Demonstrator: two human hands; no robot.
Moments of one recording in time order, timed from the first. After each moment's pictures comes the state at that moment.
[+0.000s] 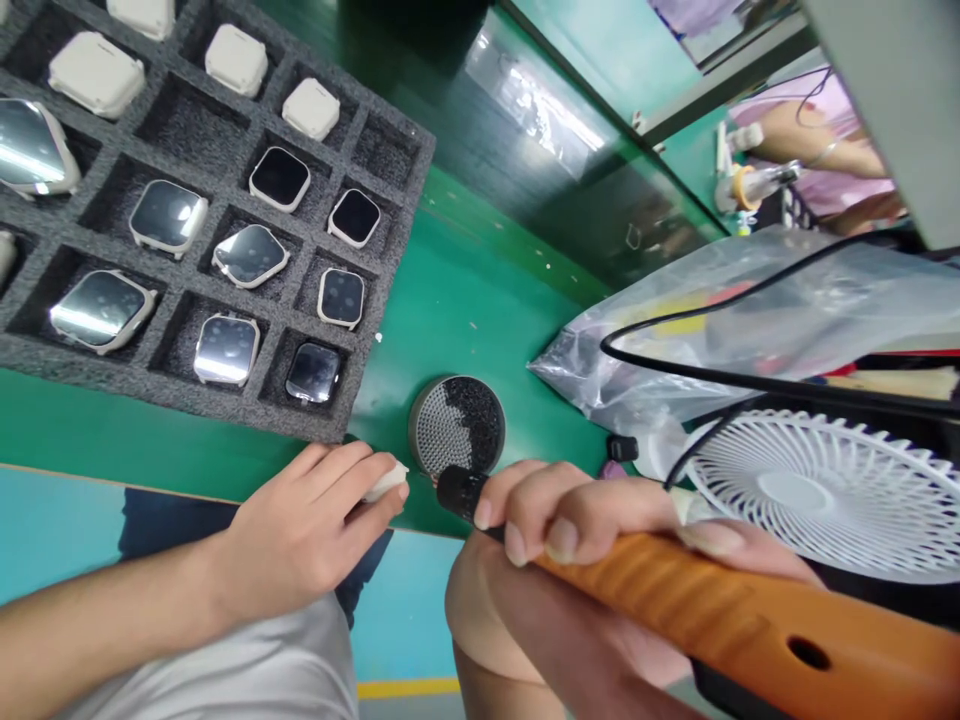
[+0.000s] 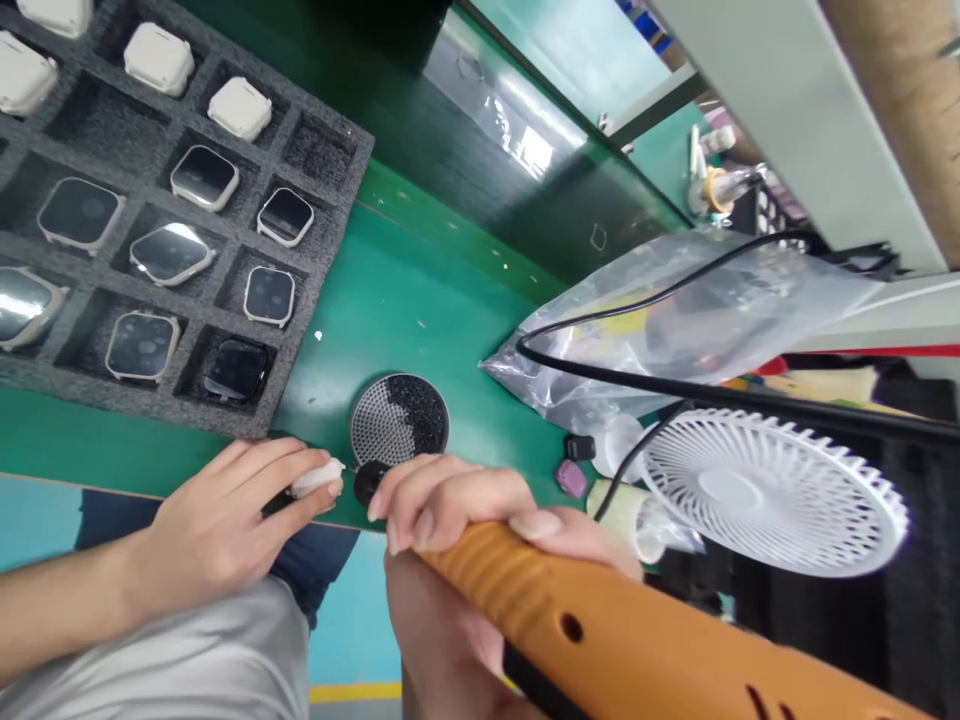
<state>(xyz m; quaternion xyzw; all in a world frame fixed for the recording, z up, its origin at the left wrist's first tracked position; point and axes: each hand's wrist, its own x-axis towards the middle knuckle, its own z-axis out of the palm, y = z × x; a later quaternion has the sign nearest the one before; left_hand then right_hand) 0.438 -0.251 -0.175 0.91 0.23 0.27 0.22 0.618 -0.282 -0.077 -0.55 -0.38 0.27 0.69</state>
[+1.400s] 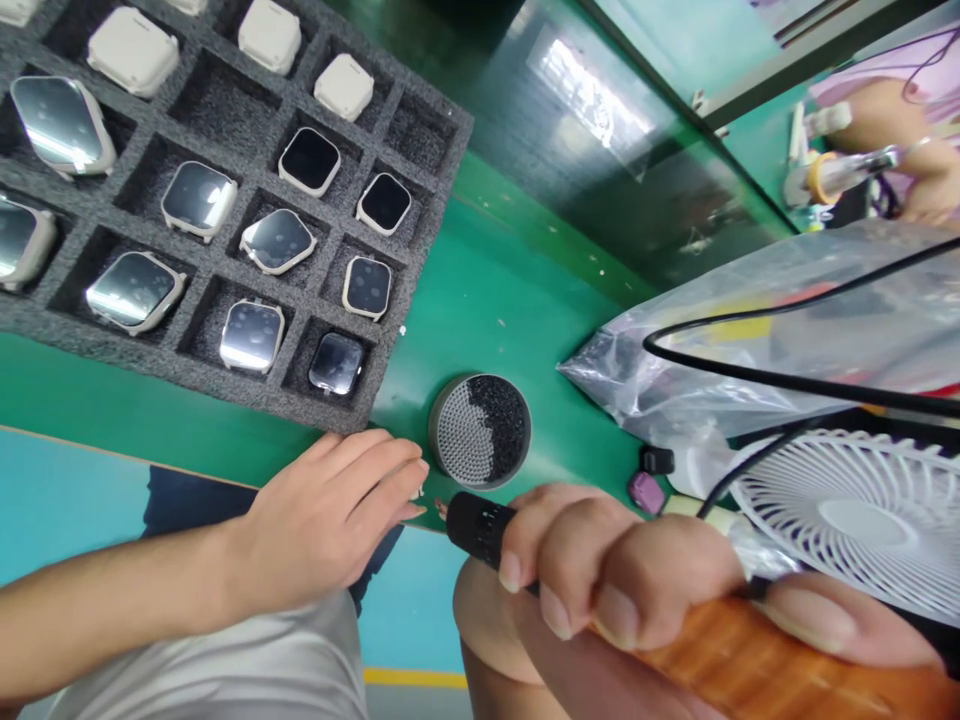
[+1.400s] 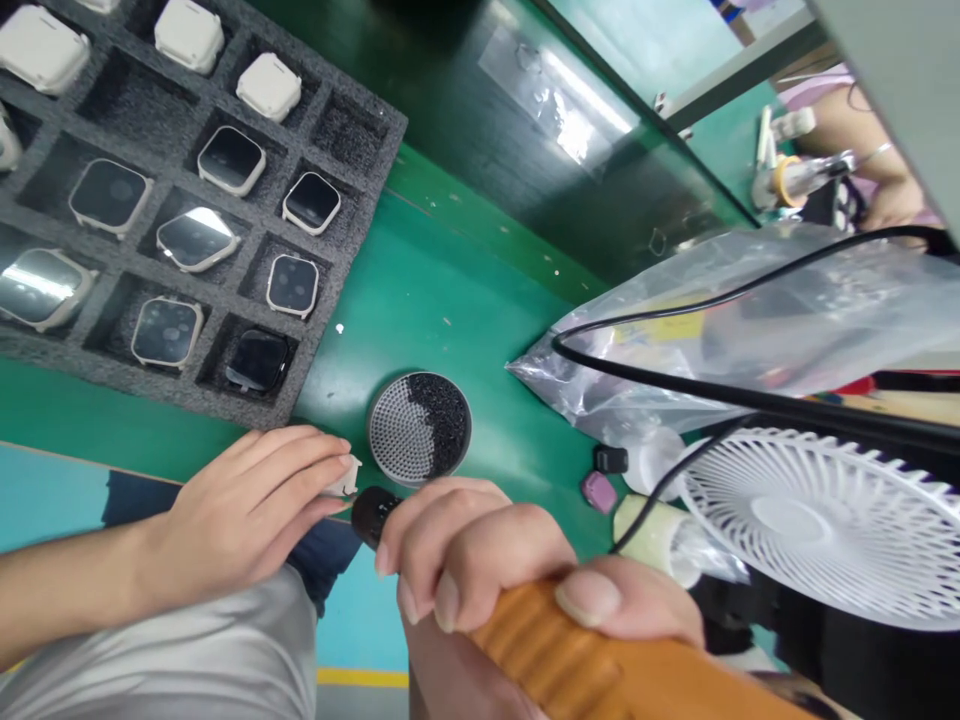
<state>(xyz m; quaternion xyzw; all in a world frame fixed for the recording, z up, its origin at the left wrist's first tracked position) 0.443 -0.248 -0.164 0.88 0.28 0.30 0.25 0.632 -0.296 -0.090 -0.51 -0.40 0.32 0.69</state>
